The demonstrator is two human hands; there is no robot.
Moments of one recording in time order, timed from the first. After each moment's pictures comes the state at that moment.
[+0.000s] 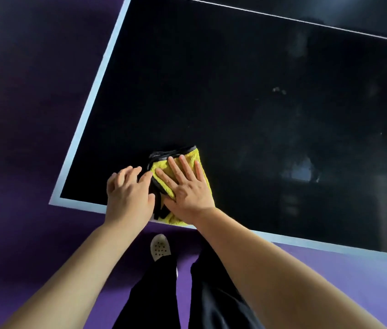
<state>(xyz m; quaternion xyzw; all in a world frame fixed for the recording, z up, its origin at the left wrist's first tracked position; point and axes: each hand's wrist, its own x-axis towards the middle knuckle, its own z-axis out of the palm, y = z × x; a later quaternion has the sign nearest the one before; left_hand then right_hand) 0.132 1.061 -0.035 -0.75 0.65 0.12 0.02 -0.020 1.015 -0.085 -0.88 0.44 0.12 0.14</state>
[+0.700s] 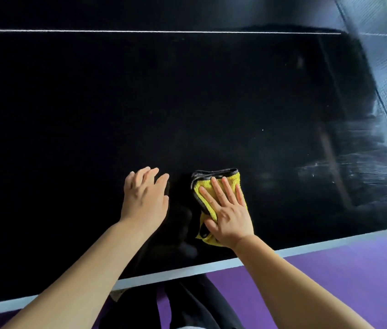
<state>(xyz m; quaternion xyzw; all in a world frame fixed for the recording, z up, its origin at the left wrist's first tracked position) -0.154 0.926 -0.016 -0.60 0.79 0.14 0.03 -0.373 0.991 -0.080 -0.75 0.64 0.08 0.12</state>
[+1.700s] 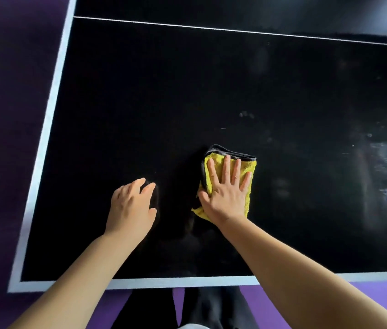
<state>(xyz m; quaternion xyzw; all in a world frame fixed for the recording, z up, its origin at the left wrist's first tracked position) 0.075 0.926 -0.030 -0.68 0.70 0.21 0.05 -0.138 0.905 -0.074 -0.68 0.70 0.13 0.17</state>
